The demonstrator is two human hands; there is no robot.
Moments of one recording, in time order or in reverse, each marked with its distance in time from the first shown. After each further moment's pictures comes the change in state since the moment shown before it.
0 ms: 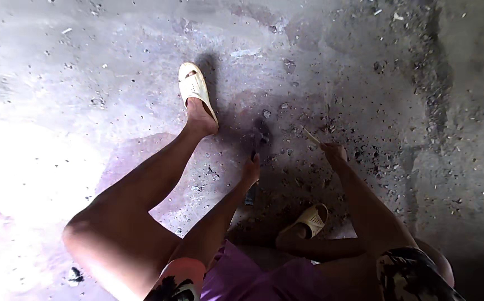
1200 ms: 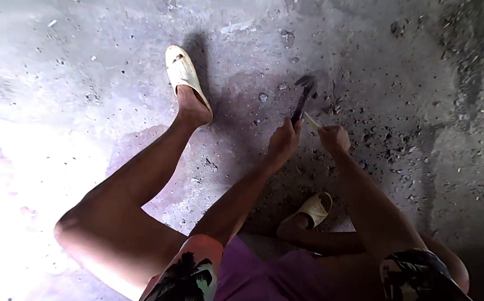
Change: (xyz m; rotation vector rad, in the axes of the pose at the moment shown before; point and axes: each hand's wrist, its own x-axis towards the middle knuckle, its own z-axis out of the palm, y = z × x) left_hand -0.040 0.121 0.057 0.380 0.053 0.430; right_hand -0.015 -0.018 0.002 -0.133 0.027 0.024
